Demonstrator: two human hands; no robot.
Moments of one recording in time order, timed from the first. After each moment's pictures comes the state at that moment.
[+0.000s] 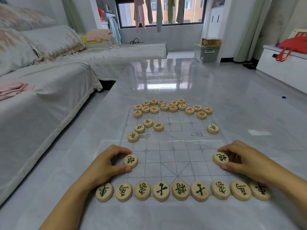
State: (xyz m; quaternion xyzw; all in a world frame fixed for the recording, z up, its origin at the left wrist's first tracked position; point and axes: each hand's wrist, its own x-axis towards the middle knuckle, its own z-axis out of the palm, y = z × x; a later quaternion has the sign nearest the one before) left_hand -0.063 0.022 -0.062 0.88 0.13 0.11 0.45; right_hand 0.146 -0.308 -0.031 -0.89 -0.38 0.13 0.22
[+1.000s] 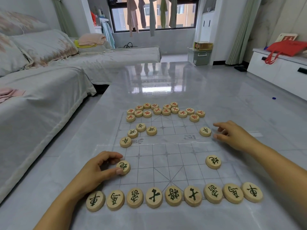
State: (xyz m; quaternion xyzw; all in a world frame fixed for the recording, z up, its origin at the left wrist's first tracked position) left_hand -0.065 0.019 -0.055 0.85 0.16 0.12 0.49; right_hand 0.222 -0.283 -0.033 -0.93 -0.30 0.07 0.22
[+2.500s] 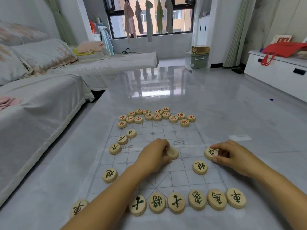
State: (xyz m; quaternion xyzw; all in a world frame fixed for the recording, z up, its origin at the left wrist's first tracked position) left_hand 0.078 -0.099 -0.035 0.96 0.10 0.03 0.24; right_hand 0.196 -0.328 -0.045 -0.91 -0.32 0.09 0.26
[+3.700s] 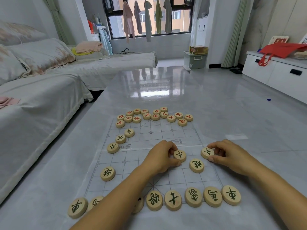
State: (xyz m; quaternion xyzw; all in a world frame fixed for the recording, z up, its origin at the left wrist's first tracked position) left_hand 0.083 -0.123 -0.037 0.94 0.10 0.02 0.34; right_hand 0.195 -0.328 -0.045 -0.90 -0.32 0.10 0.27
